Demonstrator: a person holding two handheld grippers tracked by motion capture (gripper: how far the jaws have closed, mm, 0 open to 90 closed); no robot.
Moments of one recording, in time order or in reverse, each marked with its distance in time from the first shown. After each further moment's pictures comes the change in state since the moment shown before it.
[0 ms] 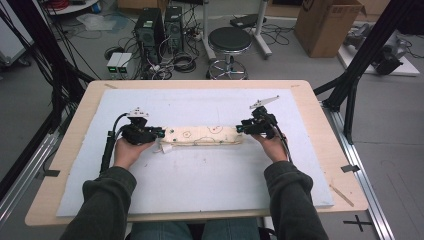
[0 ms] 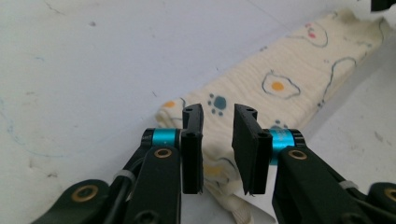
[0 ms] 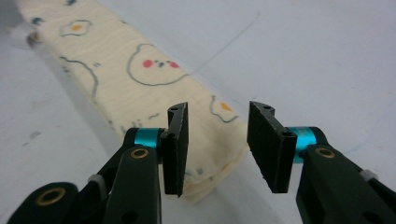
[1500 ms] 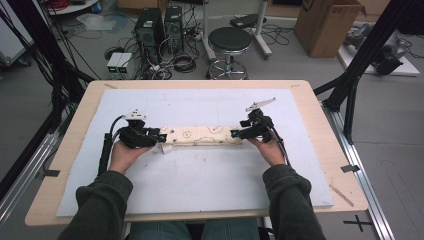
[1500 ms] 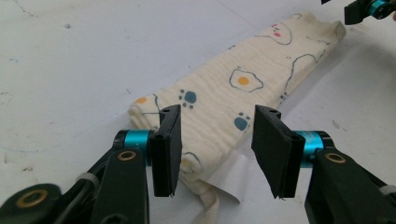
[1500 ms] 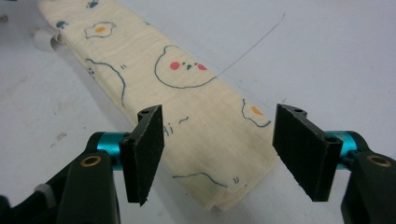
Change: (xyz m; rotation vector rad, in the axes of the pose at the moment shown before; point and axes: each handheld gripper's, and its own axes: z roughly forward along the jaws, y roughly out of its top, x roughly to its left) left arm -0.010 0.001 -0.019 -0.066 -0.055 -0.014; right arm 0.014 0.002 0.003 -0.002 0.025 0.018
